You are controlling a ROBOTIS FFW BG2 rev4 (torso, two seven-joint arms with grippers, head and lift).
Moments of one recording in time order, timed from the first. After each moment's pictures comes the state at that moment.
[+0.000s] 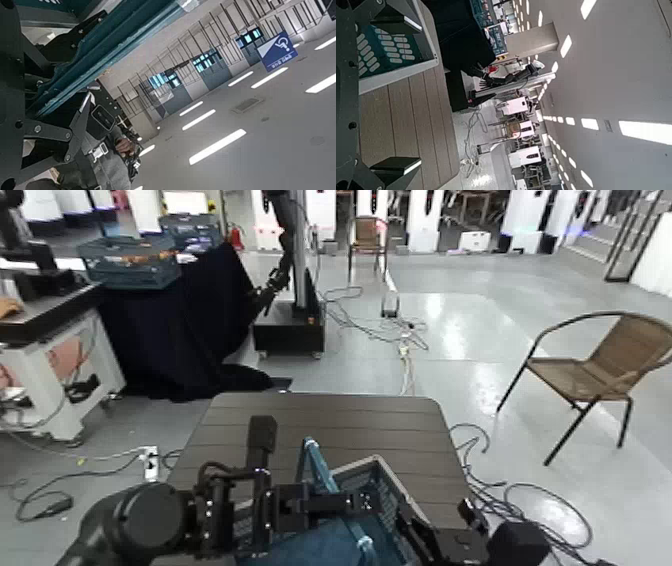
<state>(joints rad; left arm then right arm) -0.34 0.31 -0.33 -1.53 1.09 1.05 -0.89 0.29 -0.11 0.25 -1.79 -0.28 -0.12 -0.15</state>
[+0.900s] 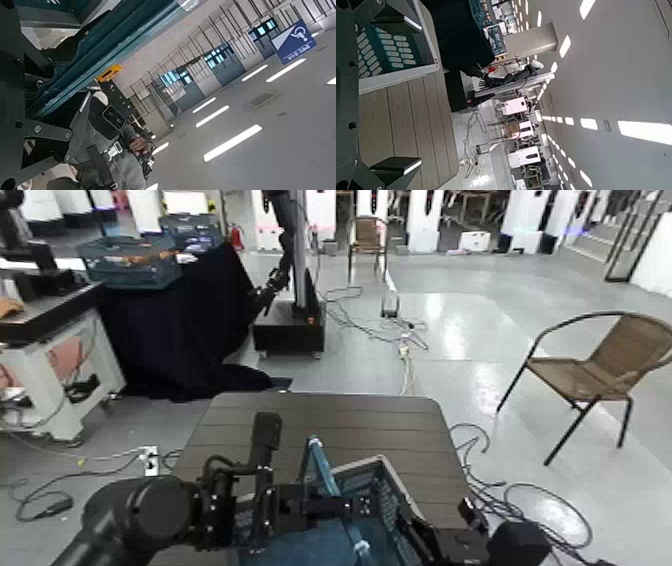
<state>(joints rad) -0.38 0.32 -0.37 -1.50 1.00 1.04 -0.99 0.28 -0.11 0.25 -1.78 -0.28 -0.13 -0.15</state>
